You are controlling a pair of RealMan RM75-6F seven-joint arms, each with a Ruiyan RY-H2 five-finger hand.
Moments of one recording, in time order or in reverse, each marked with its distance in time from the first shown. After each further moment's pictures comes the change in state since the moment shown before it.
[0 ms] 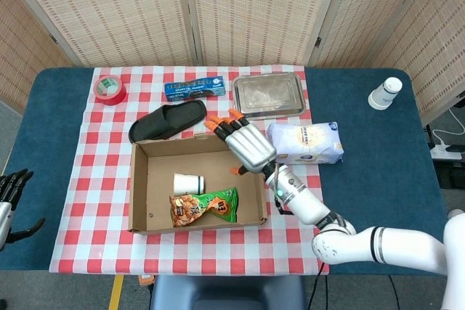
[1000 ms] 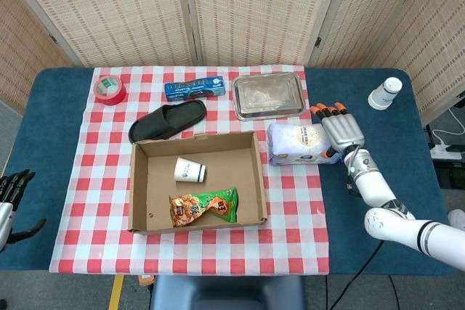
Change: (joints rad) left arm 0.001 0.003 0.004 0.000 0.007 0.005 -0.003; right arm -0.108 0.132 -0.166 0.278 0.267 -0.143 0.042
